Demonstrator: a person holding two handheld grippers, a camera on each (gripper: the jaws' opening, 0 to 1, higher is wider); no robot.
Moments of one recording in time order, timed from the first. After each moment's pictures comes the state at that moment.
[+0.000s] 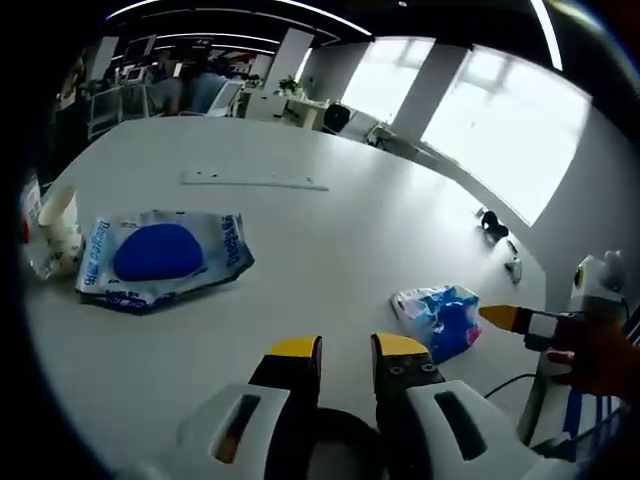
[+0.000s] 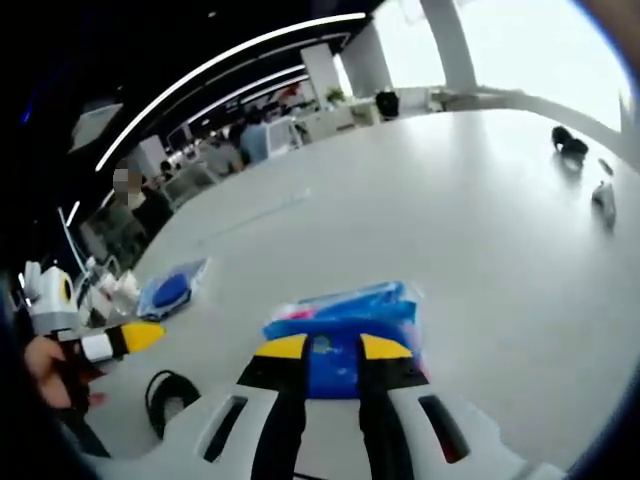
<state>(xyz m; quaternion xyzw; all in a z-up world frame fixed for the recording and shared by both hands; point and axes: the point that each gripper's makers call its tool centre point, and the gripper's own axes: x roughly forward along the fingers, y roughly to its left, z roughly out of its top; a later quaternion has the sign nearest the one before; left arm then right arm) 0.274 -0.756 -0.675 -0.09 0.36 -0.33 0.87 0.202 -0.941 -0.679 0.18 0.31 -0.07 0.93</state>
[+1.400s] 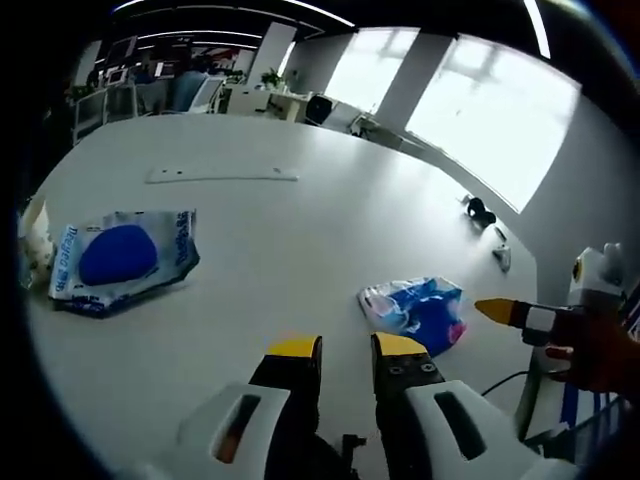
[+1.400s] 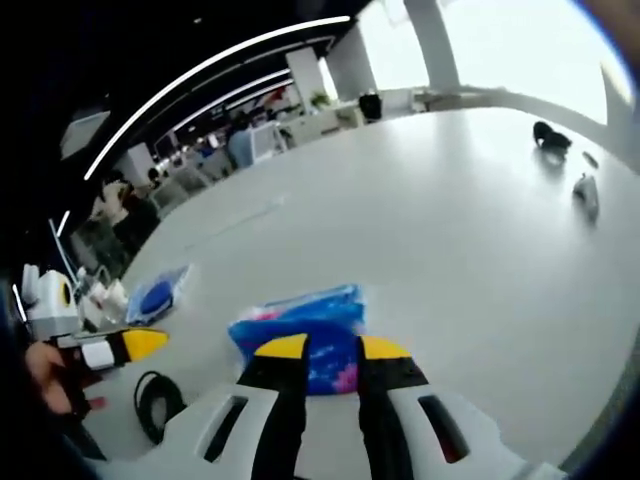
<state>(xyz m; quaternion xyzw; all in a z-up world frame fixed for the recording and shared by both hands) 0.257 -0.801 -0.682 -0.07 0.37 -0.37 0.85 0.184 -0.975 -0.682 0.19 0.30 -0.10 0.93</state>
